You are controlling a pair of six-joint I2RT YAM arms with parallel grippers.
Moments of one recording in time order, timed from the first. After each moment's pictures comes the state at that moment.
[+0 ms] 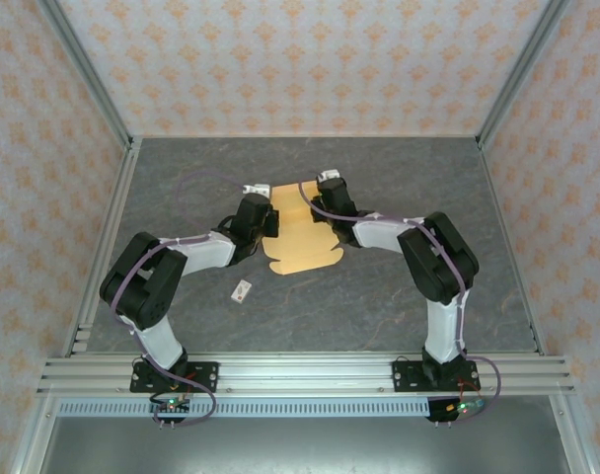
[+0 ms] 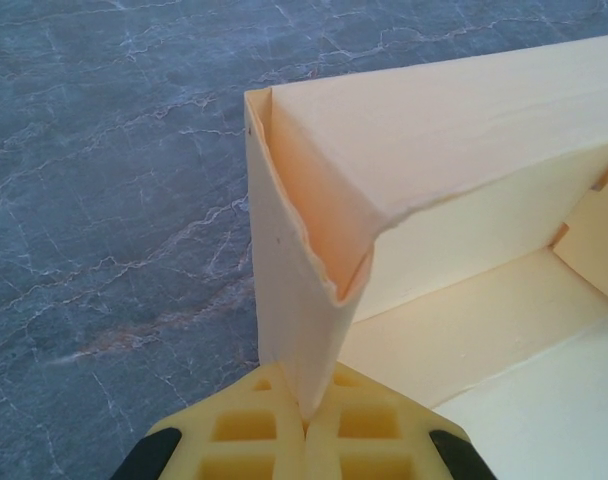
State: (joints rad) left arm -0.47 1.73 0.88 0.21 -0.22 -0.34; right arm 0.58 1.96 1.16 0.17 0.24 0.25
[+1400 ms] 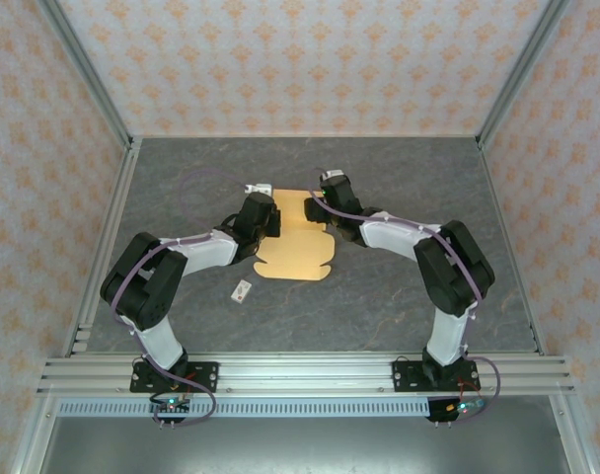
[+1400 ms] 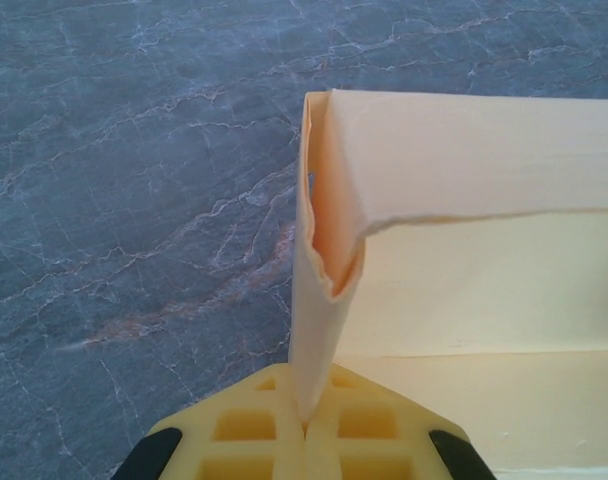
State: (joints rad) left arm -0.48 1.73 0.91 0.14 -0.27 -0.36; right arm 0.59 1.83 1.14 0.01 0.16 0.32
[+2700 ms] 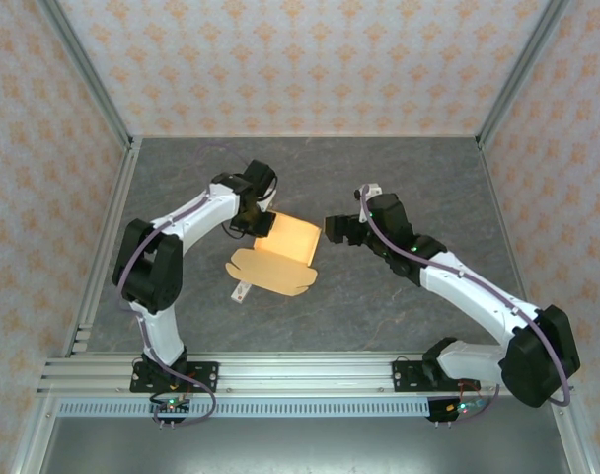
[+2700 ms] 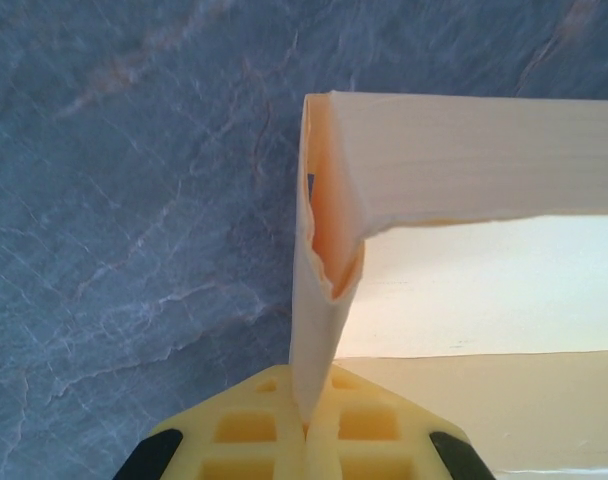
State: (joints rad) left arm -0.40 1.87 1.45 -0.95 0.00 -0.16; right arm 0.59 1.20 0.85 -0.23 0.04 0.36
